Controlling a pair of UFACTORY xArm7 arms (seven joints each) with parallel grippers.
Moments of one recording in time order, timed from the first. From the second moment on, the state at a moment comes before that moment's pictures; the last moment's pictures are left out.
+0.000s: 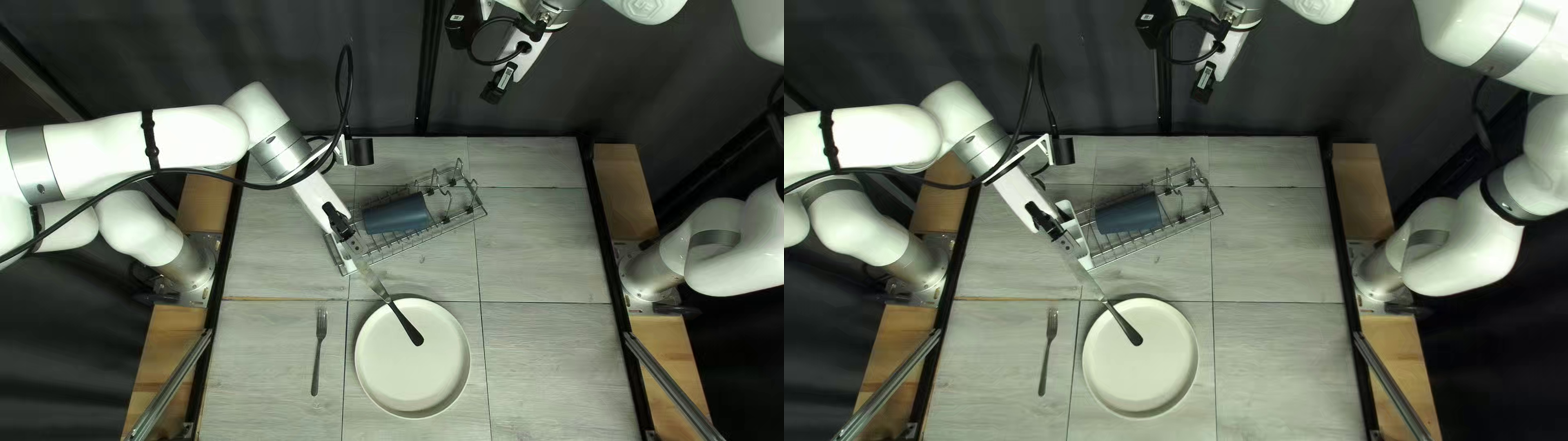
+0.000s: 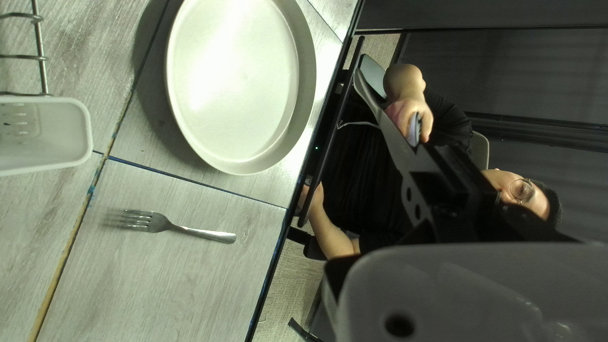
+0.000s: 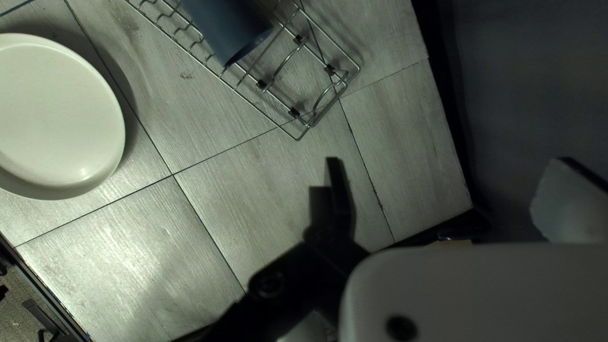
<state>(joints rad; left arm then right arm) 0.77 -0.67 -0.44 0.59 -1.29 1.11 0.29 -0.43 -0.13 0.04 1.54 -0.10 1.47 0.00</state>
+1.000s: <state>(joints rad) 0.77 -0.67 -0.44 0.59 -1.29 1.11 0.29 -0.40 -0.68 0.50 0.94 -0.16 1.36 0.69</state>
